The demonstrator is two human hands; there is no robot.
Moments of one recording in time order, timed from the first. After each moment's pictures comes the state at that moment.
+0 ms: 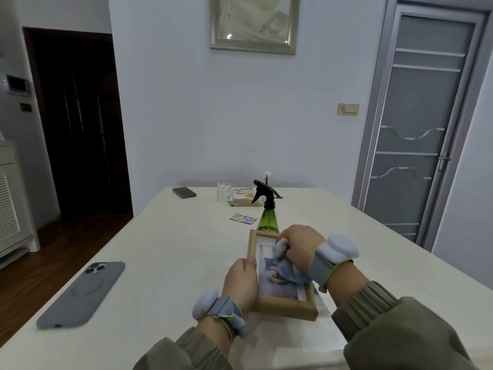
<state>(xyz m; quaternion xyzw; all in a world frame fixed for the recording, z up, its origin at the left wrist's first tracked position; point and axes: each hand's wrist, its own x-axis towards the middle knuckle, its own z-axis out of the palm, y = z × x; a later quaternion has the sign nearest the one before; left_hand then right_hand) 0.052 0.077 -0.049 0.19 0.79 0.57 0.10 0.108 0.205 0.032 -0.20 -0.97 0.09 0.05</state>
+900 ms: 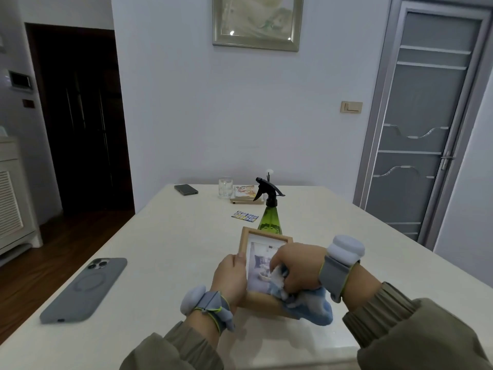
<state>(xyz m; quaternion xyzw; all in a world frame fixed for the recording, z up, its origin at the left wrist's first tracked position) 0.037 0.061 -0.047 0.17 0.78 0.59 0.13 0.141 0.163 0.040 -0.08 -0.99 0.03 -0.08</state>
